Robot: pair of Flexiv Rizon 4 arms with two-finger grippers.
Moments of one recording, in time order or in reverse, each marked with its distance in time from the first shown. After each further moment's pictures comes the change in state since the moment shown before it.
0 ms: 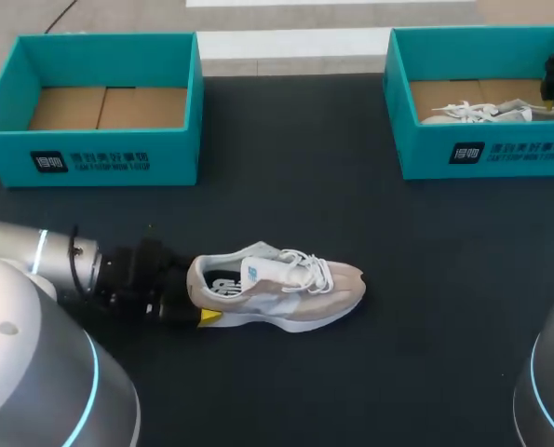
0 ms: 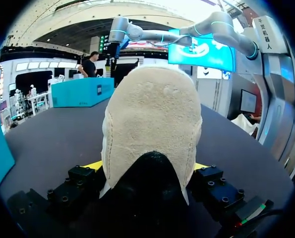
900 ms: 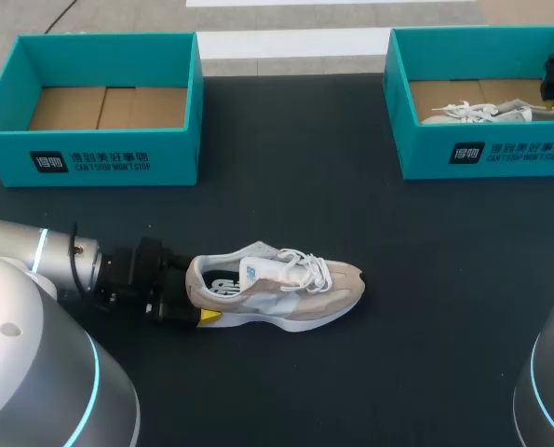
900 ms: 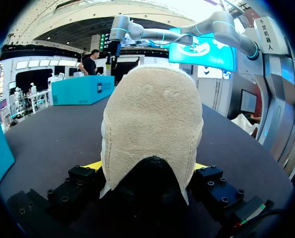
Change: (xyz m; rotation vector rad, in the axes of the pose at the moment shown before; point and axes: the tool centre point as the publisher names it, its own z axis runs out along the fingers) left arm 0.000 0.001 0.000 -0.010 0.004 -0.007; right arm 0.000 0.000 0.000 0.000 0.000 0.000
